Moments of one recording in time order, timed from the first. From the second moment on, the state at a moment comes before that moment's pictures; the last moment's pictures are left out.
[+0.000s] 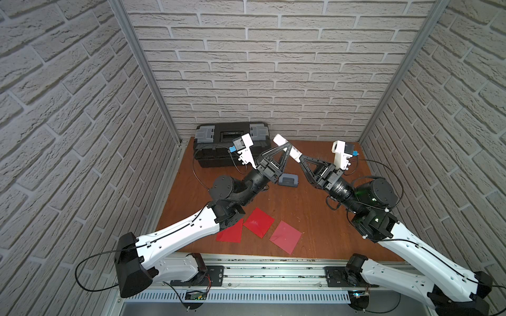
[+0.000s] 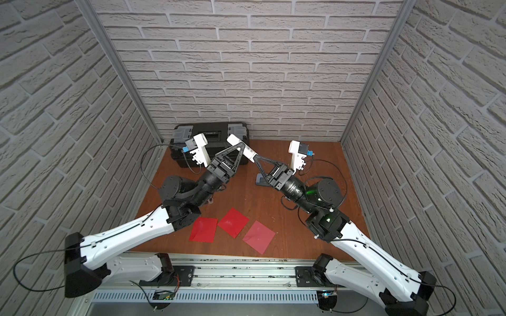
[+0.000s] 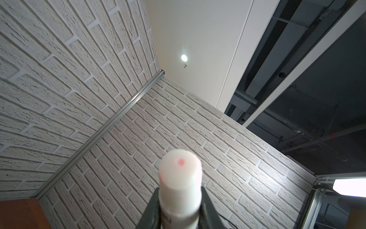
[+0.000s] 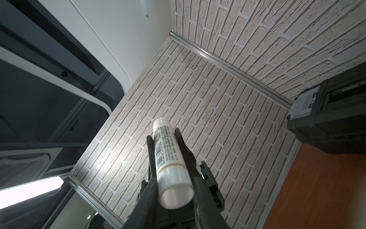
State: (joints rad) left arm -1.00 1.20 1.06 0.76 -0.04 -0.83; right arm 0.74 0.91 0.98 0.31 -0.16 1.14
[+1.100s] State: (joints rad) left arm -1.01 1.22 1.10 0.83 0.01 -0.91; right arm 0.73 0.88 1.06 0.25 -0.32 -0.47
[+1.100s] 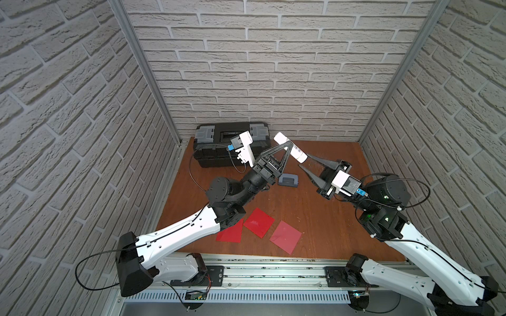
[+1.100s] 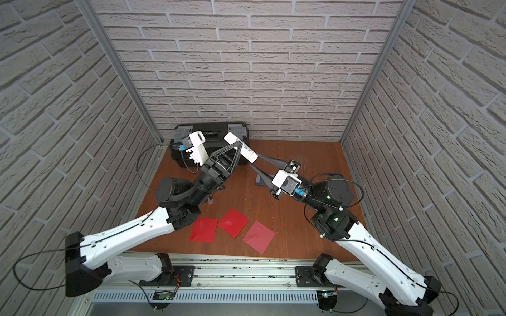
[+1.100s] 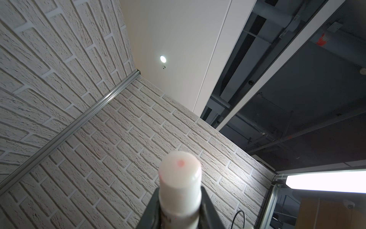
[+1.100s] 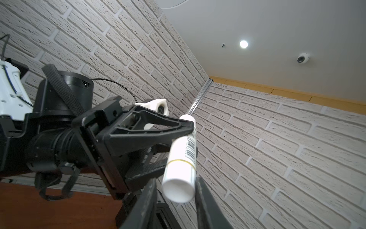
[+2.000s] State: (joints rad) left arm -1.00 1.26 1.09 0.76 -0.03 -0.90; right arm 0.75 0.87 1.00 0.18 -0.12 1.17
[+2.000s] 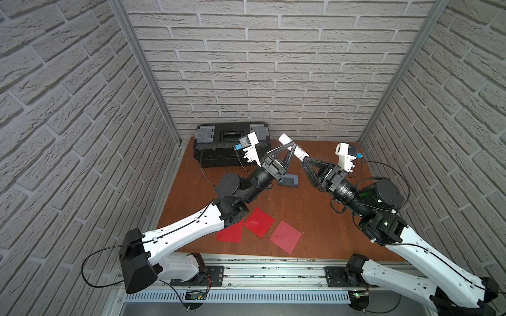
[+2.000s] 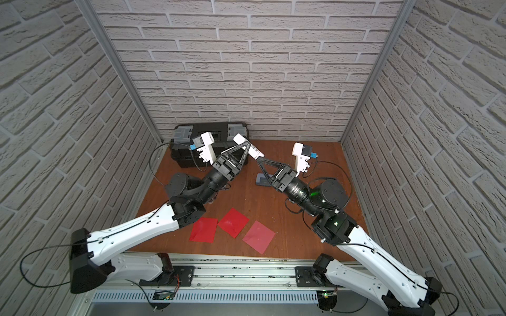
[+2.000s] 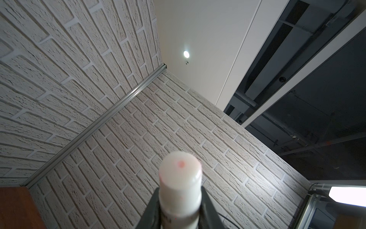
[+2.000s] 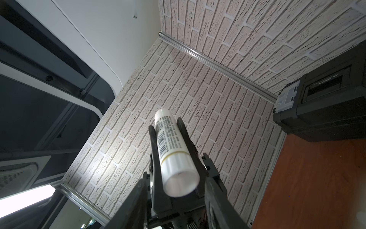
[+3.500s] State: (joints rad) left arm -1.00 1.24 1.09 0.88 0.02 -0.95; right arm 0.73 0.88 1.07 0.20 -0.31 -0.52
